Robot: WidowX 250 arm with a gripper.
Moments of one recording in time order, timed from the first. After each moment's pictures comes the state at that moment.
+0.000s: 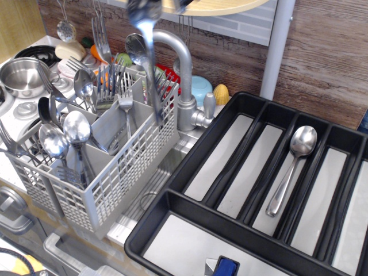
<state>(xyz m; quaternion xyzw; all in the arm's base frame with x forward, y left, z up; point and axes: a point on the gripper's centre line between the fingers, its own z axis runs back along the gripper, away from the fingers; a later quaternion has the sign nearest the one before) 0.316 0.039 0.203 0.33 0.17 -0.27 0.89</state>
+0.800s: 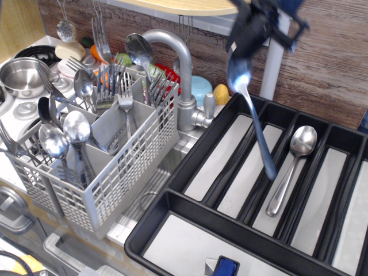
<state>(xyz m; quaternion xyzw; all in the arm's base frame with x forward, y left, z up) 0.337 -0.050 0.133 0.14 0.17 -0.18 0.96</state>
